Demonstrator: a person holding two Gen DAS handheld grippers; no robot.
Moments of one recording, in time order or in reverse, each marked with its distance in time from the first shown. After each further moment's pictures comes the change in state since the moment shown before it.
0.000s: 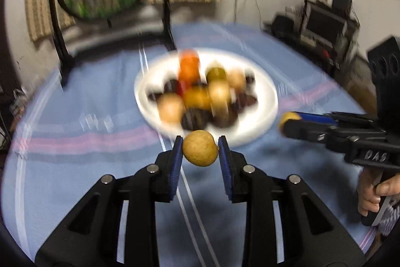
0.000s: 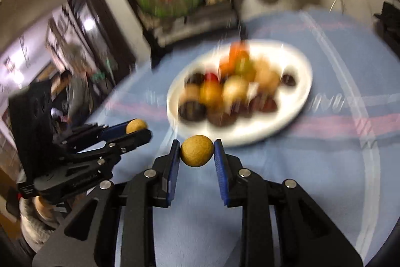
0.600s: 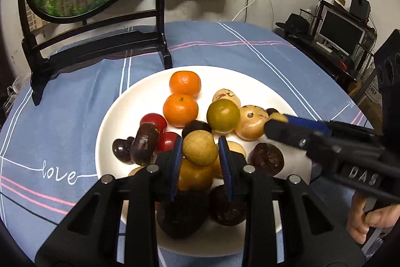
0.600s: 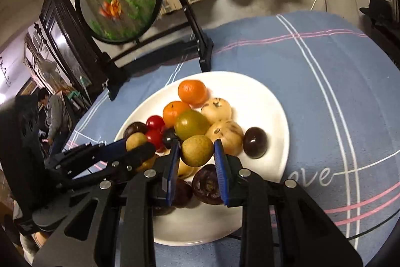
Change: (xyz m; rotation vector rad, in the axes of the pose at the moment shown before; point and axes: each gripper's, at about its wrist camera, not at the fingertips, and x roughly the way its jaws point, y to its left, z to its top) left arm 0.123 -0.006 0.057 -0.043 0.066 0.013; right arm 0.081 -0.065 0.063 0.070 0.029 -0.105
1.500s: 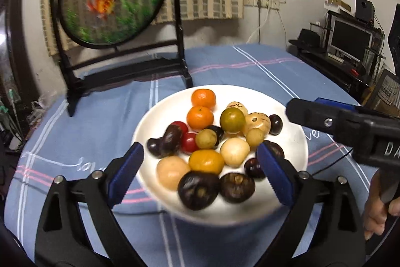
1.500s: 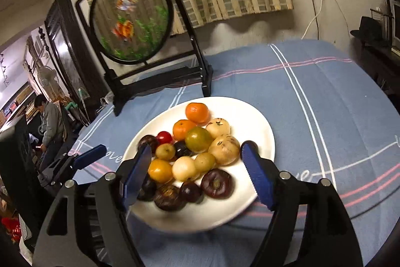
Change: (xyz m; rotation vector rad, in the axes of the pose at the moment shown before) left arm -0.069 -0.019 -0.030 0.031 -0.173 0.164; right arm -0.060 0.020 -0.013 -0.034 -0.154 -0.036
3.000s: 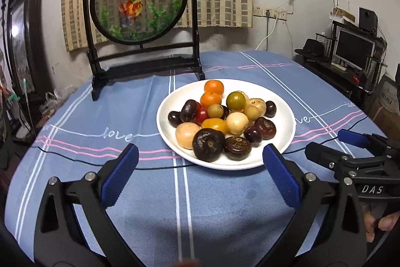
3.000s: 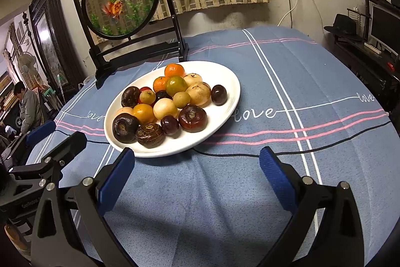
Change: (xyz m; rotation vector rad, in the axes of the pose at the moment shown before) left arm -0.062 0.009 -0.041 -0.064 -0.027 0.025; right arm -0.038 0.005 -0.071 -0.019 0.043 -0.178
